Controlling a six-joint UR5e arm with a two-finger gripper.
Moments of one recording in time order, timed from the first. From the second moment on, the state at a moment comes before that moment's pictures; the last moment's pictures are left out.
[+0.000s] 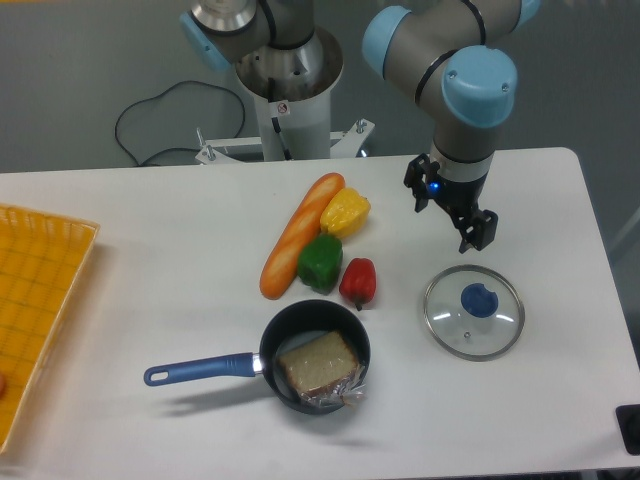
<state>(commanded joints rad) 2.72 -1.80 -1.65 -1.22 1.57 1.55</state>
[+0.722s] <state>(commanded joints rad) 2.72 -1.84 -1.59 -1.20 1.56 1.54</state>
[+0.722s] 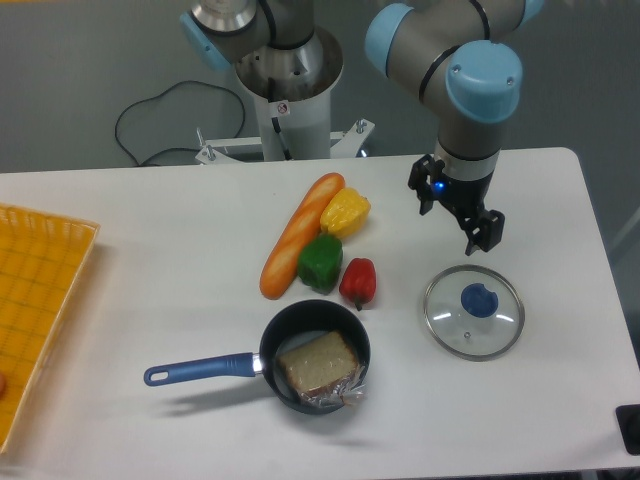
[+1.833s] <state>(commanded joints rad) 2.71 -2.07 -1.45 -1.08 1.57 1.49</state>
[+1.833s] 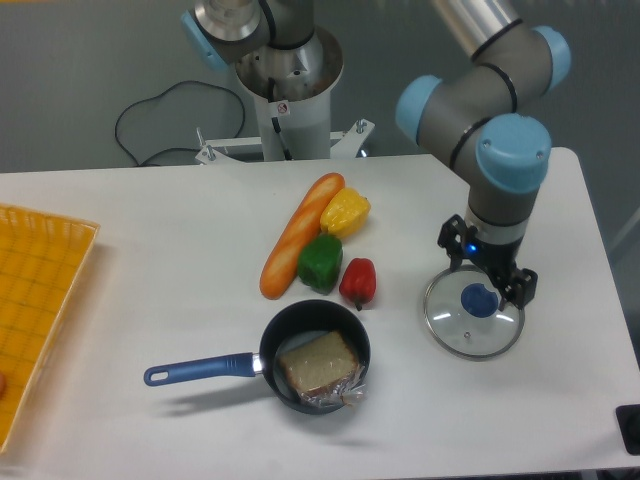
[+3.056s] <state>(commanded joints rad) 2.80 -2.14 -1.41 -1.22 1.54 1.47</state>
